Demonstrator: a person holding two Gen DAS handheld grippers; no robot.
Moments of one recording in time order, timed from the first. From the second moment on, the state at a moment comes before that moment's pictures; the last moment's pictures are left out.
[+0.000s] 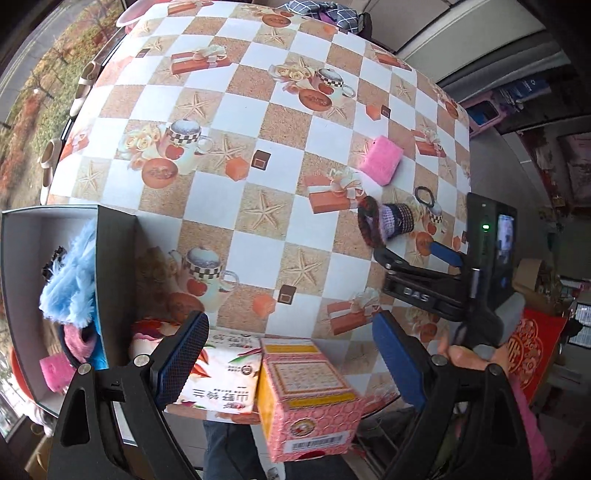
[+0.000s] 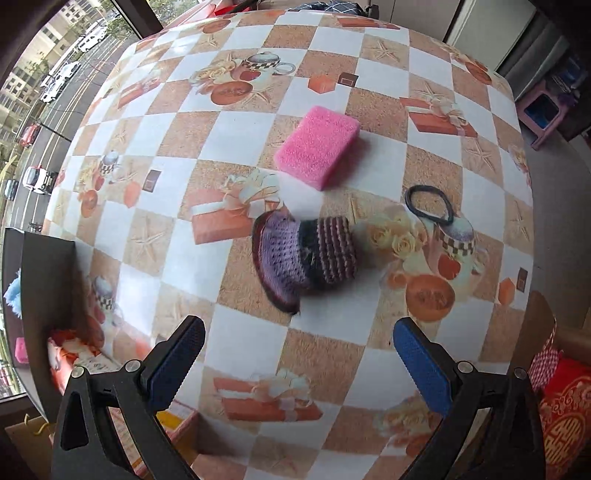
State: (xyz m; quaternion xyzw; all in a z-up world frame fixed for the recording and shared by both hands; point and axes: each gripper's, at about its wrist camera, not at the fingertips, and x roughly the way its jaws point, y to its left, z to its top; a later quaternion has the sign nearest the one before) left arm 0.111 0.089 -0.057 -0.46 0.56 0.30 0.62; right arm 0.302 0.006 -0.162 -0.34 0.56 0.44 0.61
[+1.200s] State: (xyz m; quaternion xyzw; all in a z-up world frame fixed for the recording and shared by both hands) left arm 0.361 0.132 -0.200 -0.26 0.62 0.33 0.66; right arm 0.378 -0.160 -0.162 -0.12 0.68 0.44 0.57
